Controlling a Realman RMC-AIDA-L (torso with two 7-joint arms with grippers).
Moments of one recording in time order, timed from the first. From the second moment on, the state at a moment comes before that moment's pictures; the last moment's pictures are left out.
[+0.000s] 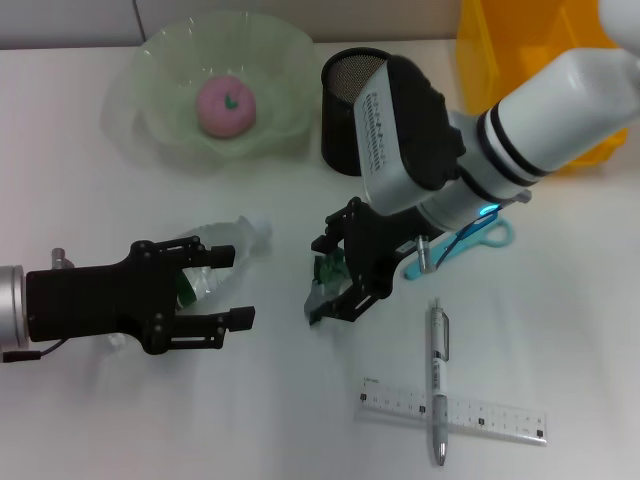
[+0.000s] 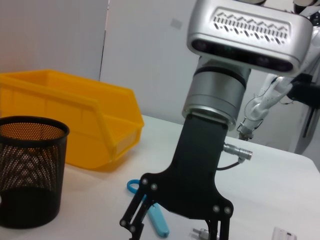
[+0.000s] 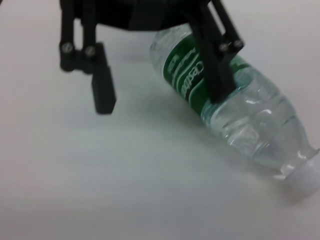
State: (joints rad) left arm -0.42 -1.97 0.97 0.49 1.77 1.62 -1.13; right arm 0.90 2.09 -1.57 -0.70 -2.13 -1.18 1.67
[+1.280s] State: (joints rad) left arm -0.43 -1.97 0.95 0.49 1.76 1.64 -1.13; right arm 0.90 2.09 -1.66 -0.68 -2.11 -1.07 1.62
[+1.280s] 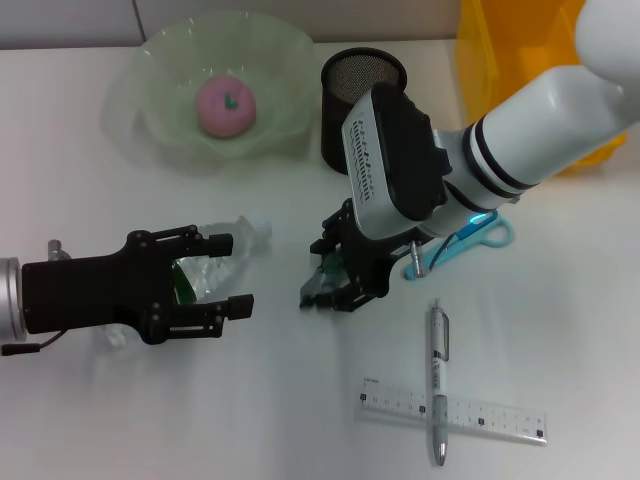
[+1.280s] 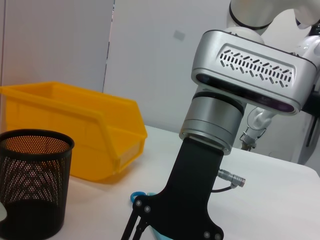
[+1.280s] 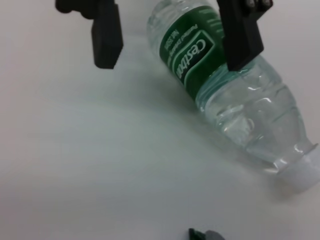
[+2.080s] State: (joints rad) left arm -0.42 -1.97 0.94 0.49 1.76 1.64 -1.13; right arm 0.87 2.08 -1.63 -0.73 -2.11 -1.11 1.69
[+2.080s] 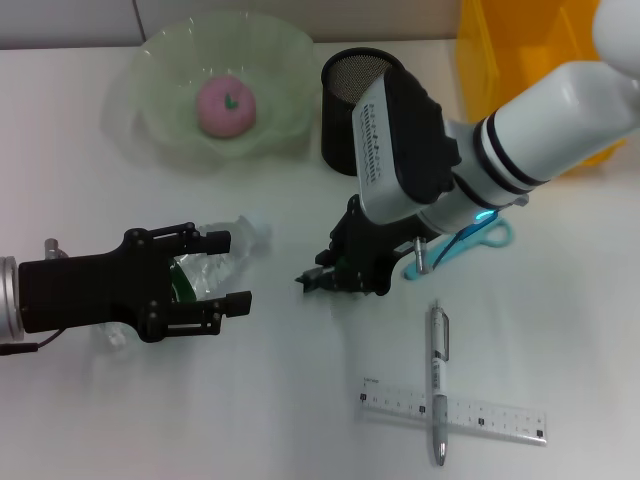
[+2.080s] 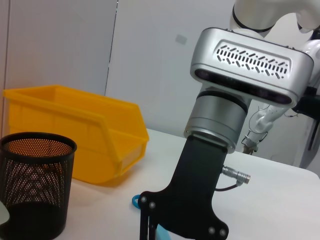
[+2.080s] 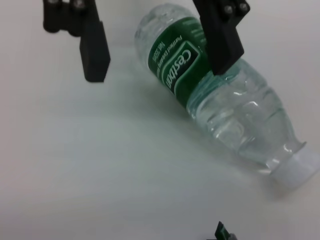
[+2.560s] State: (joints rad) left arm -0.42 -1.98 0.89 0.49 1.76 1.68 -1.12; right arm 0.71 2.08 -1.17 -0.93 -2.09 -1.43 1.68
